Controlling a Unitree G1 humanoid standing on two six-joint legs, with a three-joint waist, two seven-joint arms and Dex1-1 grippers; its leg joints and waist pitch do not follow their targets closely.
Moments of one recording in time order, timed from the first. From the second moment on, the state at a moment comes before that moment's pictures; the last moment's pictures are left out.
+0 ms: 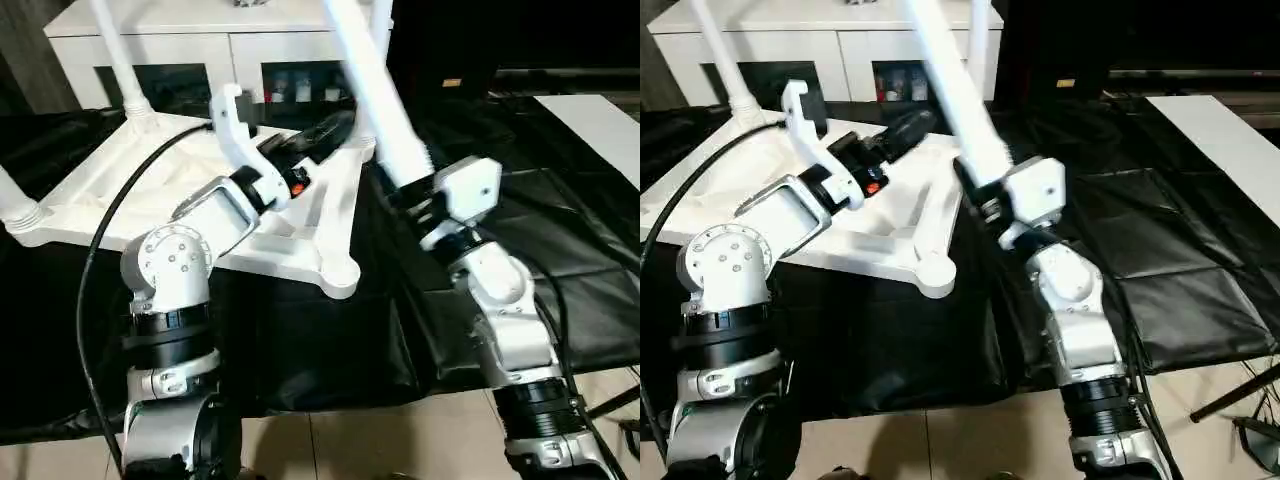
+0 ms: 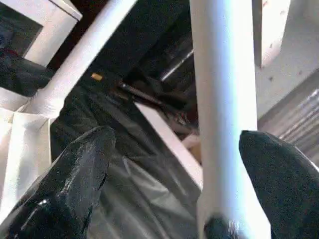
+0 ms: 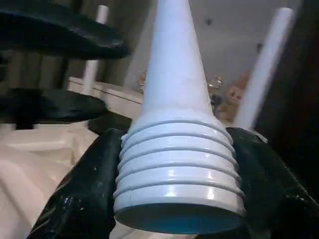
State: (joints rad) left arm -0.76 -0.05 0.39 0.04 -0.69 0.91 -0.21; right arm -0.40 -0.14 0.09 0.12 0.04 -0.18 0.35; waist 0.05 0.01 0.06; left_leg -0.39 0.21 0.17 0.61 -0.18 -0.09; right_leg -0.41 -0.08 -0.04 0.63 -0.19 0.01
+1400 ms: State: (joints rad) left arm -0.79 -0.04 0.46 0.10 -0.83 0.92 -0.10; right arm -0.39 -0.20 0.21 0.15 -0.13 -0.23 0.37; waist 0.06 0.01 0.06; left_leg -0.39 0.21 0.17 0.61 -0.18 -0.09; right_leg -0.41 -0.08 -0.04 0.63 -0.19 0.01
